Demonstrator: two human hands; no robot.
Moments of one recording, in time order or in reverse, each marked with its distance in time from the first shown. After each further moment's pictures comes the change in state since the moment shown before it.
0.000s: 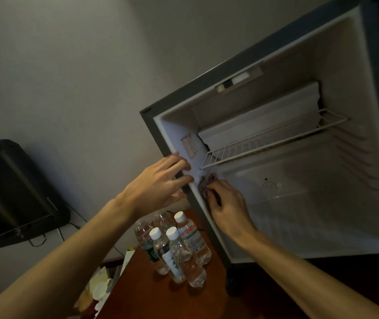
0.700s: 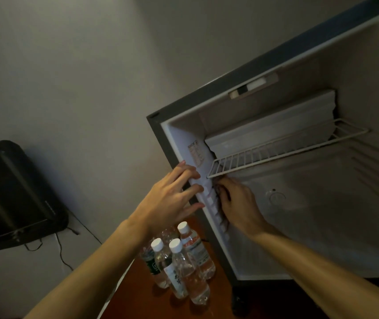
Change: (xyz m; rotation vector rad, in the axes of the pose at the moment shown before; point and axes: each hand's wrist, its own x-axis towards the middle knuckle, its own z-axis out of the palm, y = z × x) left_hand -0.001 0.016 0.021 -0.119 0.080 -0.156; right_hand 0.041 0.025 -0.001 -0.153 -0.005 -0.005
